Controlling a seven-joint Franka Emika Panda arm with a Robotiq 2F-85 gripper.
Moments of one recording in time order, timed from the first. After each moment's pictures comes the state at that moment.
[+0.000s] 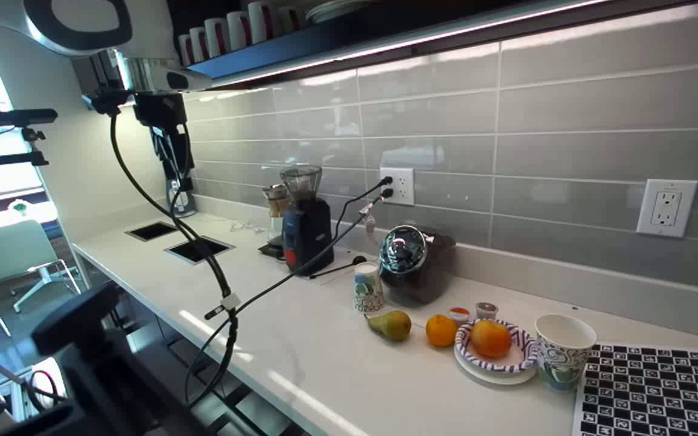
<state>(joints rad) -0.01 -0.55 -0.05 -2.42 0.10 1.88 0.05</state>
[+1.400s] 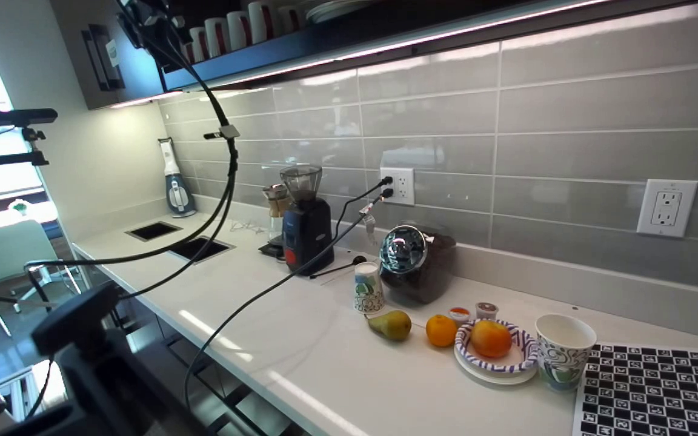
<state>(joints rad) 0.00 -0.55 0.10 -1.95 -0.19 1.75 -0.07</state>
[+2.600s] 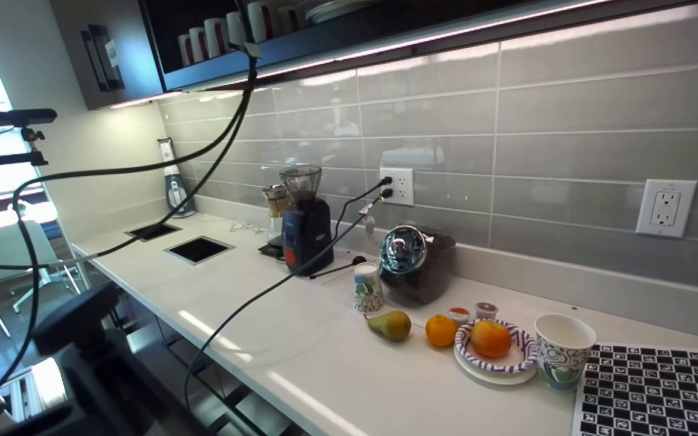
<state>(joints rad) 0.01 -0.44 0.01 -1.77 -0.44 2.05 -0.44</state>
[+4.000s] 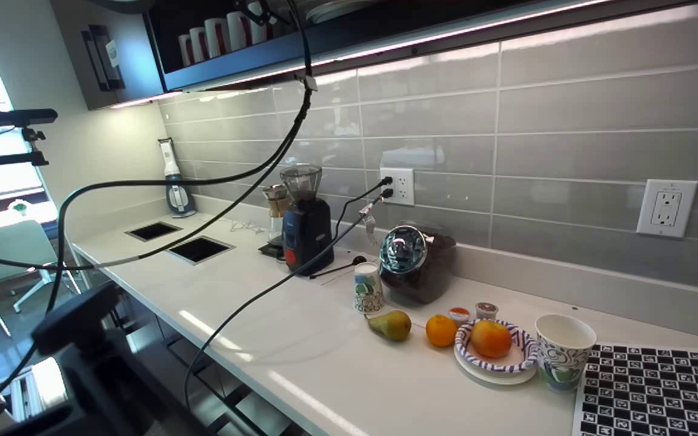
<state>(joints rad) 0.00 -0.28 -0.13 -1.90 -0.52 2.63 -0.66</state>
